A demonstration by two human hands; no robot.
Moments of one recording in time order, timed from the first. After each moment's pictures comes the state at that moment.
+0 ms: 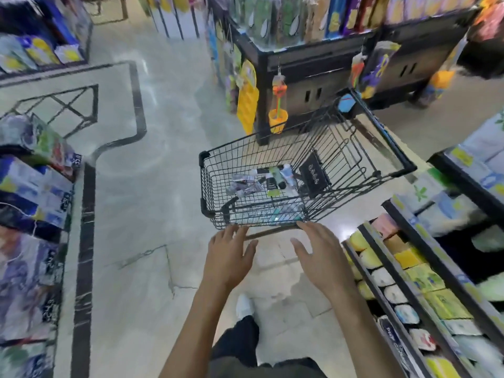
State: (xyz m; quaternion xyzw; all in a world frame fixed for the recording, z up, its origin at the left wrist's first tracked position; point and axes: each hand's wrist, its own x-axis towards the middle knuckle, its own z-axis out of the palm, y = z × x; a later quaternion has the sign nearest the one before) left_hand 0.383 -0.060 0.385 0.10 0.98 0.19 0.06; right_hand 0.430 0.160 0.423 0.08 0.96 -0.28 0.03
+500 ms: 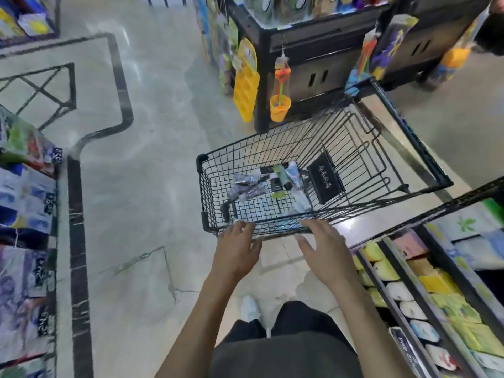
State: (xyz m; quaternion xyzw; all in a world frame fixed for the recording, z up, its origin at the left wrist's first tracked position) left_hand 0.233 -0.069 0.348 0.12 0.97 0.19 0.14; right_hand 0.290 0.142 0.404 0.13 0.94 -0.29 0.09
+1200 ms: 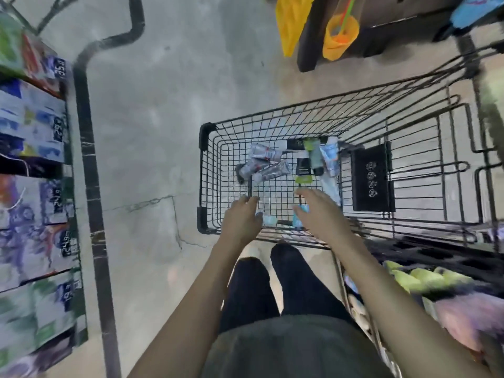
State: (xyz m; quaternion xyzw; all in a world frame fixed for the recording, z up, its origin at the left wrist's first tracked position) left_hand 0.029 -0.025 0.219 -0.03 0.94 0.20 0.29; right_hand 0.008 0.184 0.256 0.00 0.92 -0.26 0.30
